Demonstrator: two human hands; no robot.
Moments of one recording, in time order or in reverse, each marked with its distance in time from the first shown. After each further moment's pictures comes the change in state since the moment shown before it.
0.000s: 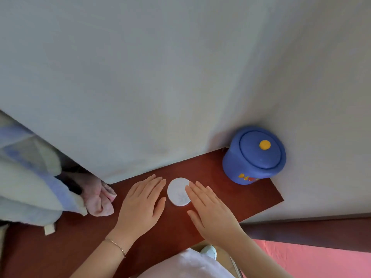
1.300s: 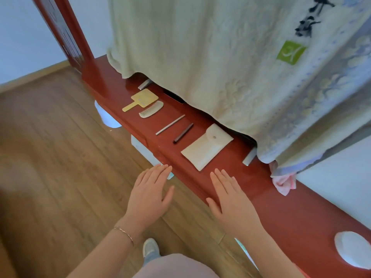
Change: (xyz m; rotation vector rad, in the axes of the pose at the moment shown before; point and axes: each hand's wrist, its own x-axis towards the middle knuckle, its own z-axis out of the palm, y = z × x) left_hand -0.390 -0.017 -0.126 0.158 0.255 -1.186; right_hand -0.017 -0.318 0.033 0.004 -0.190 -0.850
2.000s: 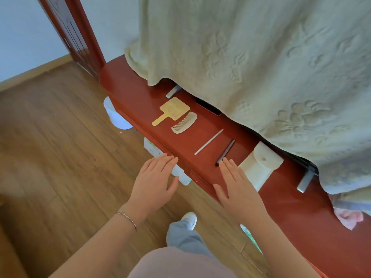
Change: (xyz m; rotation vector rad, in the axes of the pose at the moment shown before) left_hand 0.101 -0.149 -0.031 0.056 -0.037 0.108; right_hand 0.153 -0.089 0.022 0.139 -0.065 0.107
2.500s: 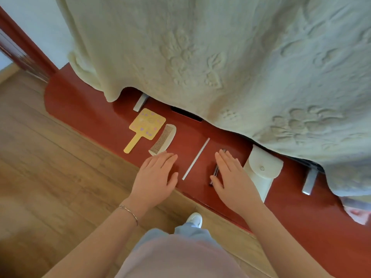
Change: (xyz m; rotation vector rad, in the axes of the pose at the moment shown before) left_hand 0.134 -0.017 0.037 -0.020 -0.199 0.188; right_hand 0.089 0.034 -0.004 0.101 -0.056 0.221
